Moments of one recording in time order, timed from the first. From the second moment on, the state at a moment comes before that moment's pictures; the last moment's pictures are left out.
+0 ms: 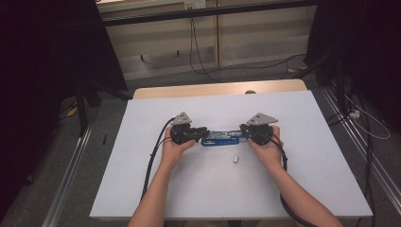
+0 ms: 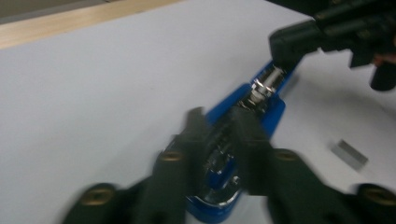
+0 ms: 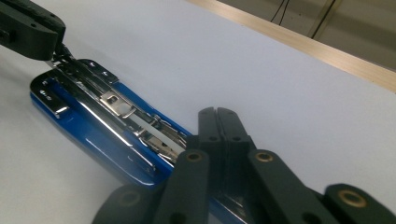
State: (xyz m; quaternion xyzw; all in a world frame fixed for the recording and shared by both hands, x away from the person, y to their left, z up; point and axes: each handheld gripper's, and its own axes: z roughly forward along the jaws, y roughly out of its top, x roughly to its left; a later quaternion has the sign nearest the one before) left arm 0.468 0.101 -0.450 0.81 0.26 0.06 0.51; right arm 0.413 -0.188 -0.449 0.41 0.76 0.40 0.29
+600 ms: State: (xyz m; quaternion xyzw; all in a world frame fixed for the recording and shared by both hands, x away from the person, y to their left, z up) left arm 0.456 0.111 -0.429 0.80 0.31 0.08 0.51; right arm 0.363 -0.183 -0.446 0.38 0.78 0.43 0.24
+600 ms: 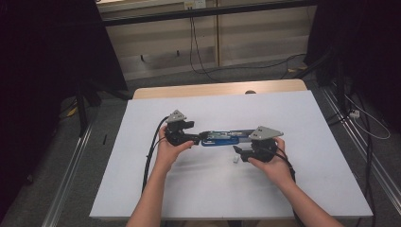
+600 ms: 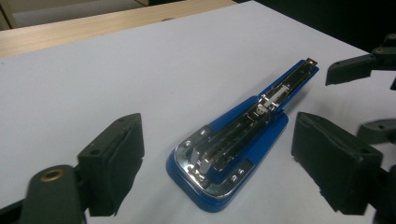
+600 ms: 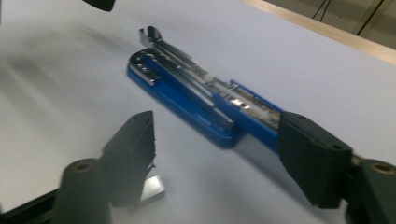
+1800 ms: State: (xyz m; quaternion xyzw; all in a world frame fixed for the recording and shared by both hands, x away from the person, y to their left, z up) left arm 0.444 0.120 -0.425 0.80 0.32 0.09 0.50; right arm 0.336 -0.159 -0.465 0.38 0.82 0.39 0.17
